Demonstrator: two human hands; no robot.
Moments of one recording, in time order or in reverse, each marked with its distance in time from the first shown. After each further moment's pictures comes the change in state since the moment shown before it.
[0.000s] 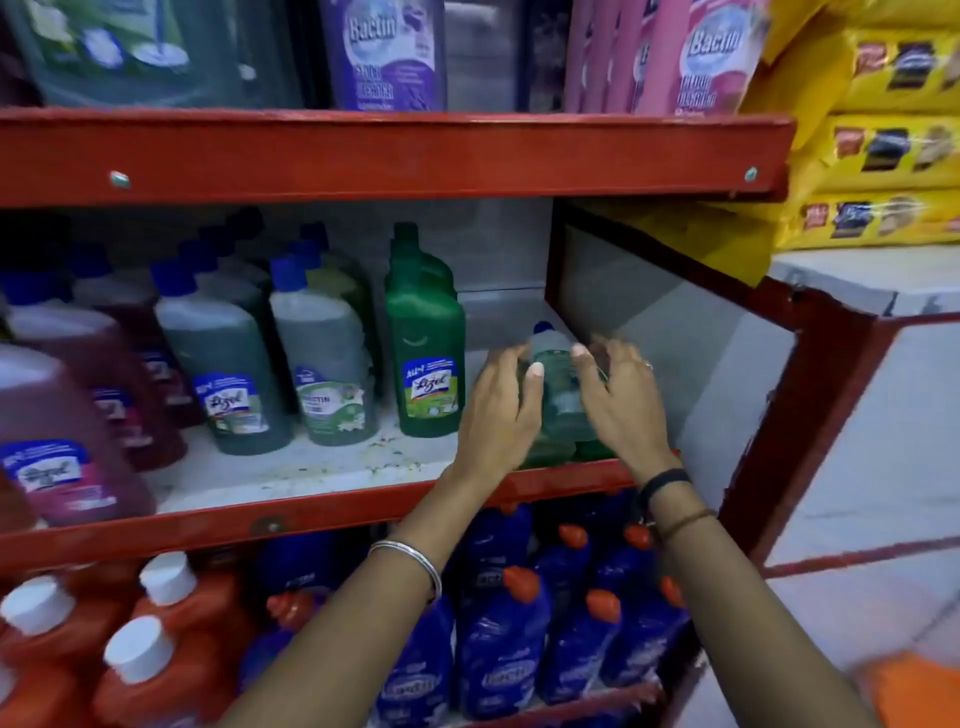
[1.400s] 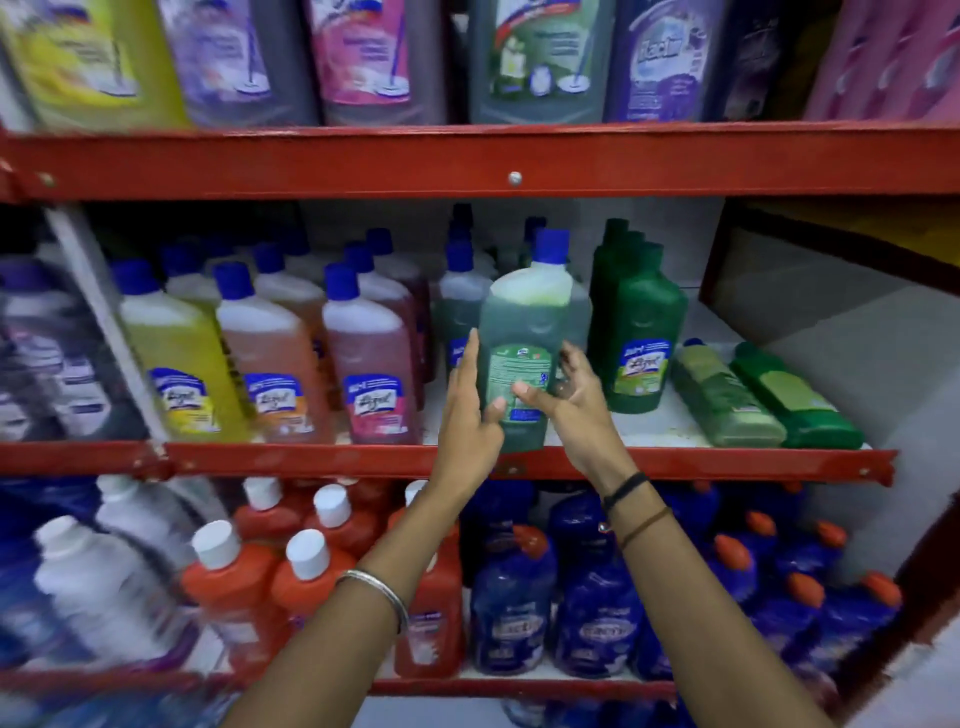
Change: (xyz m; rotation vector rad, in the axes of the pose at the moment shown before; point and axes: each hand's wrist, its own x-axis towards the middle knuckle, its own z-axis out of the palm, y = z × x) left_hand -0.090 -0.093 -0.237 -0.129 0.150 -0.189; right_hand -0.105 -0.191 0.159 0.947 -0.418 0.127
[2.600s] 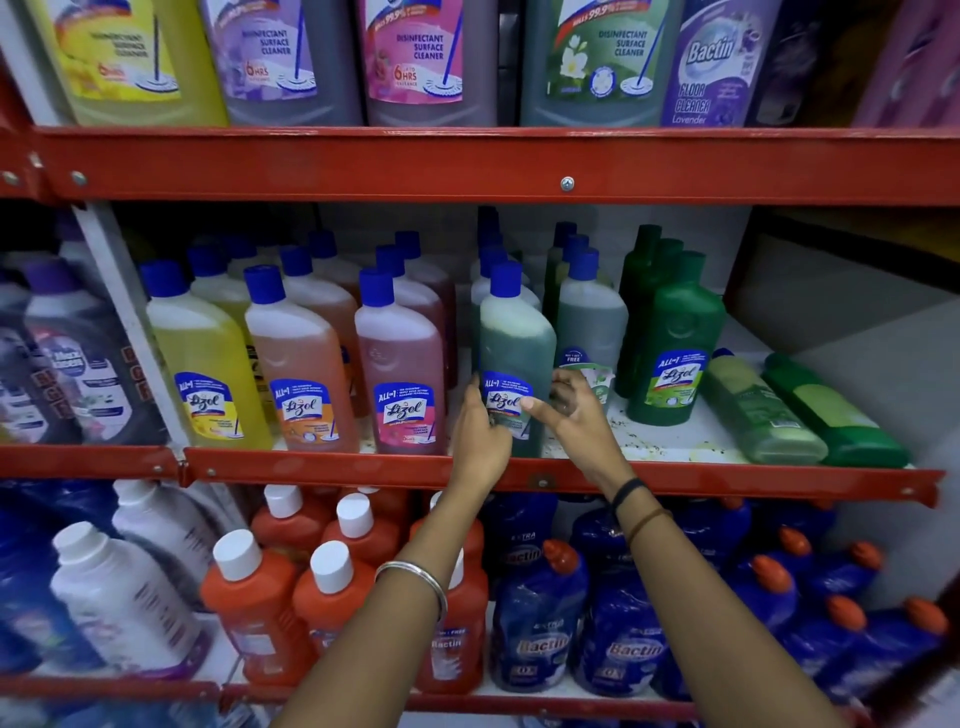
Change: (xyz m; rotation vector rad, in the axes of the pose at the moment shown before) left_hand 0.023 -0.036 -0.009 0.037 0.034 -0.309; right_hand 0.028 0.044 0.015 -0.225 -0.050 0.008
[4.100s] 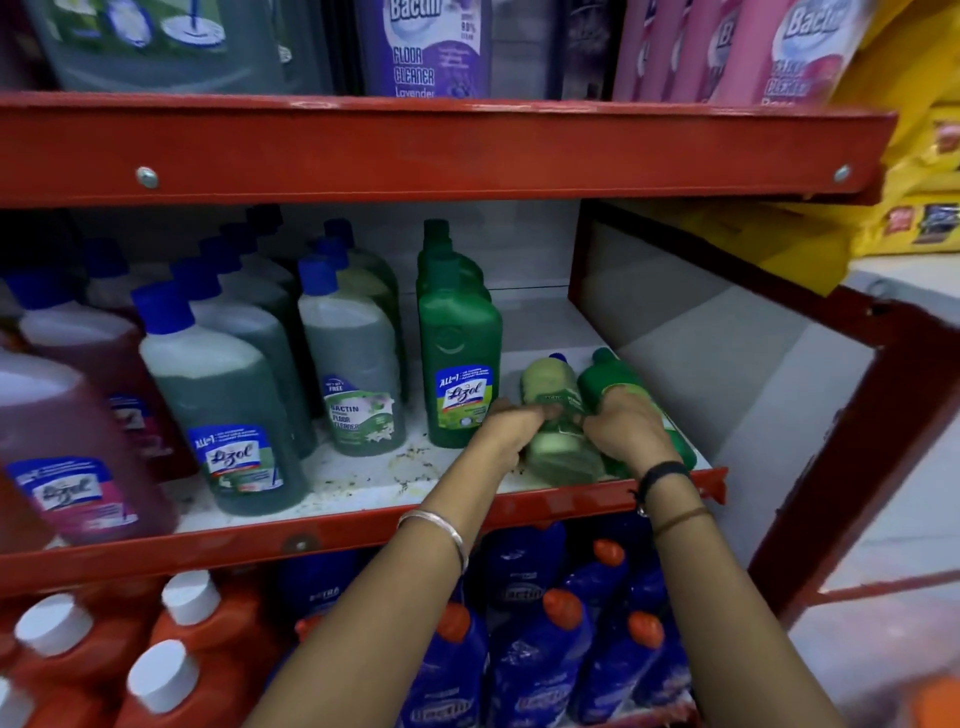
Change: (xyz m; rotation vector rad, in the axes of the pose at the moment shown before) left_hand 0.022 0.094 0.268 -0.224 -0.460 -0.524; right_hand 0.007 -0.009 -0.263 -0.957 0.183 0.487
